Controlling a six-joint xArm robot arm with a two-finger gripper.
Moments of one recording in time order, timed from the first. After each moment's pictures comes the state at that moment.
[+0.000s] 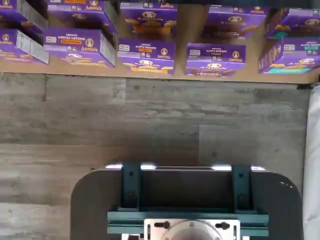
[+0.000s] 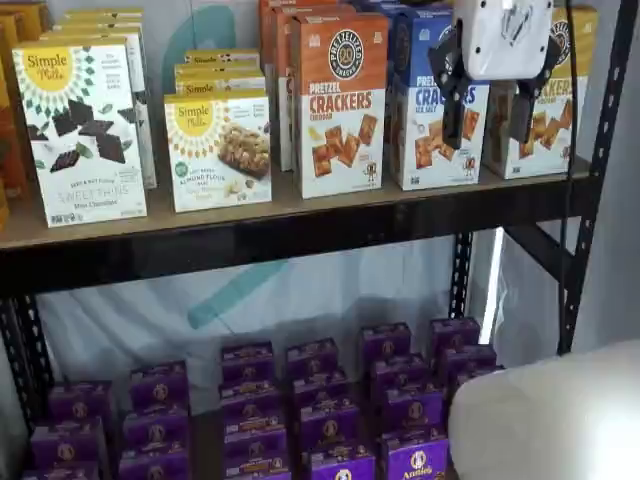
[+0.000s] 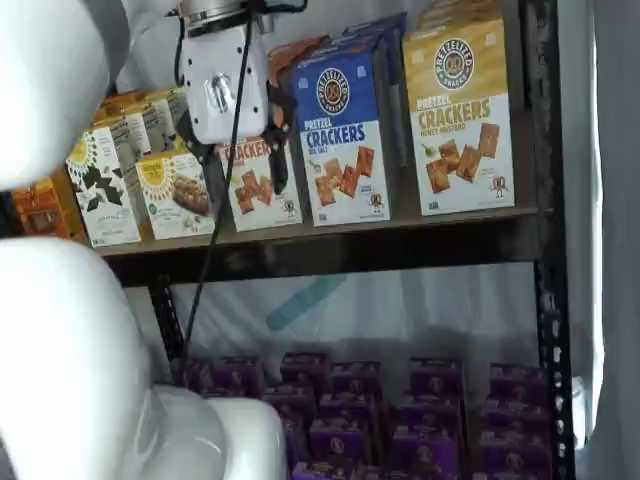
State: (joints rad) arm 0.01 -0.84 -1.15 0.04 2.00 0.03
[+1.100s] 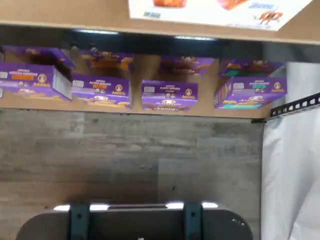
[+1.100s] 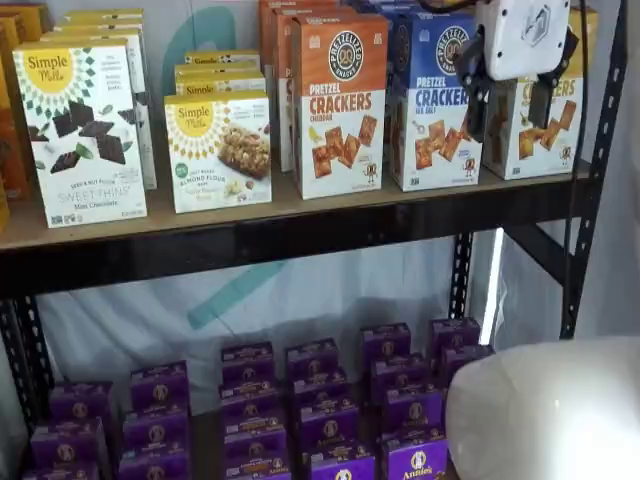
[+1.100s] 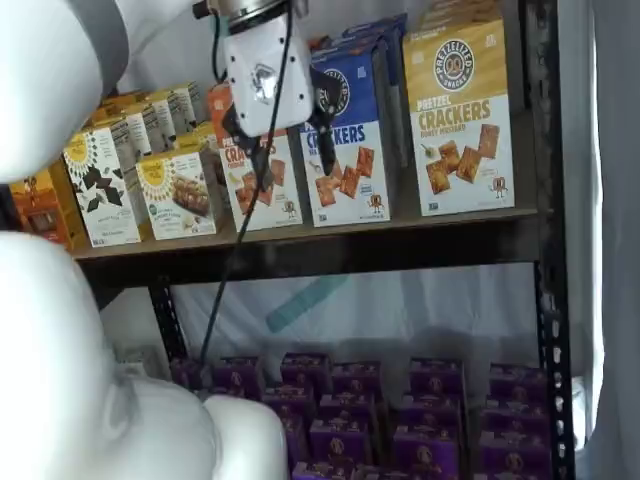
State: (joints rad) arm -0.16 -0.82 -1.12 -0.04 1.85 -0.16
